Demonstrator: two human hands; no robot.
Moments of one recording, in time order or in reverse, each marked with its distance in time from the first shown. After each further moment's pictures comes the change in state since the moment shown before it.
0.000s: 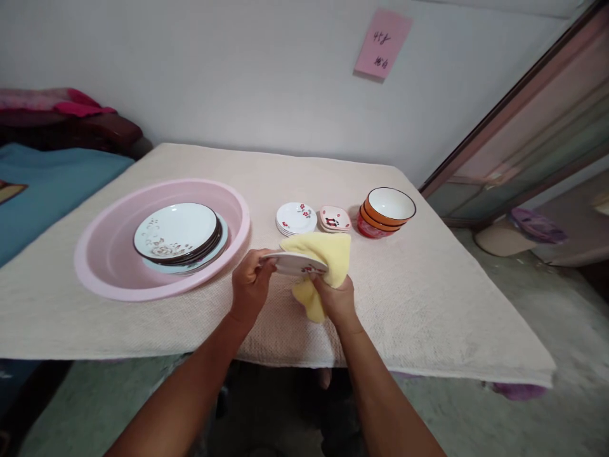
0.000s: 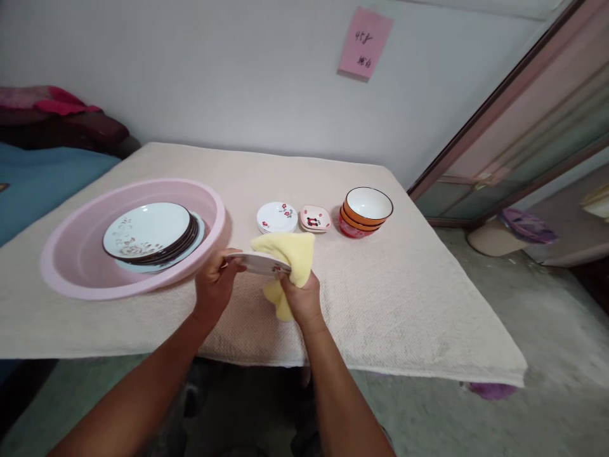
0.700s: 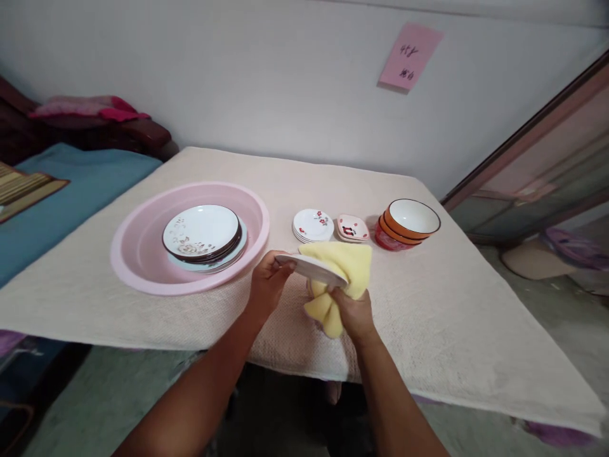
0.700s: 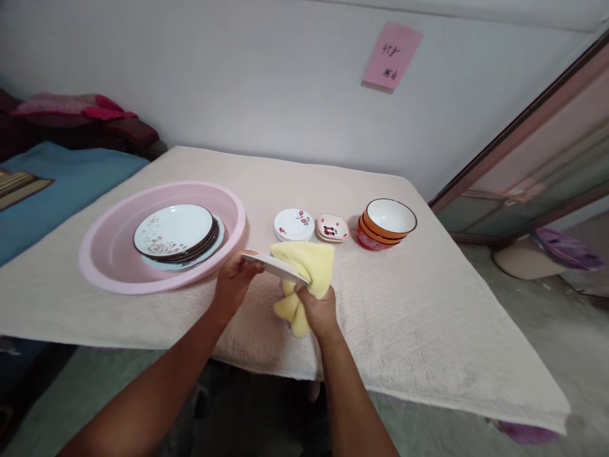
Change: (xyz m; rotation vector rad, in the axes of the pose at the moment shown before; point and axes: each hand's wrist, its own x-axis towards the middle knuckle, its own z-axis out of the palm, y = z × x) left_hand 0.009 -0.007 -0.003 -0.409 -0.049 -0.248; right_hand -0.001 -0.001 0.000 0.196 -0.051 0.089
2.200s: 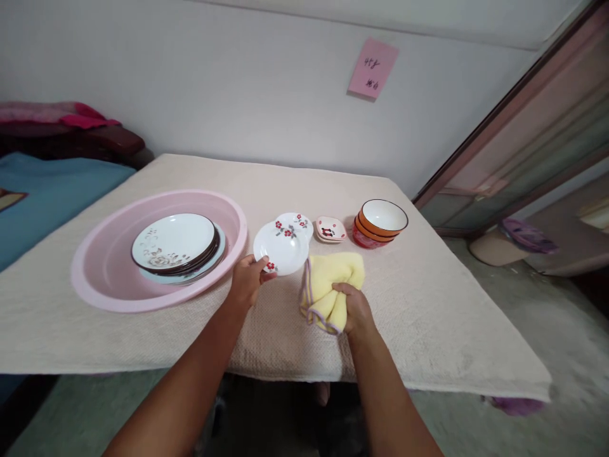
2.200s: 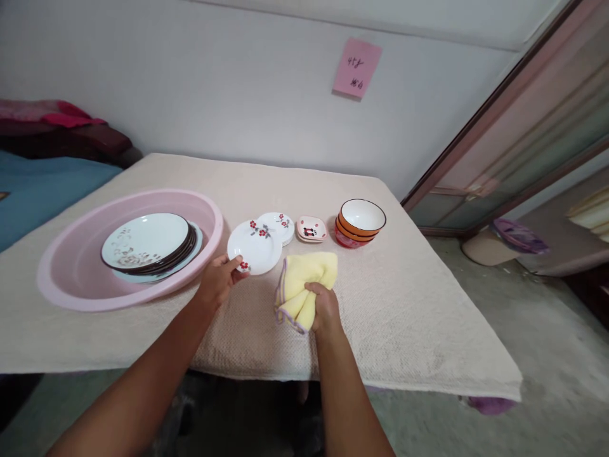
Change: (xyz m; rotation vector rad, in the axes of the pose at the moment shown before) left_hand 0.033 -0.019 0.005 -0.100 0.210 -0.413; right_hand 0.023 -0.007 -0.039 0.481 0.199 0.671
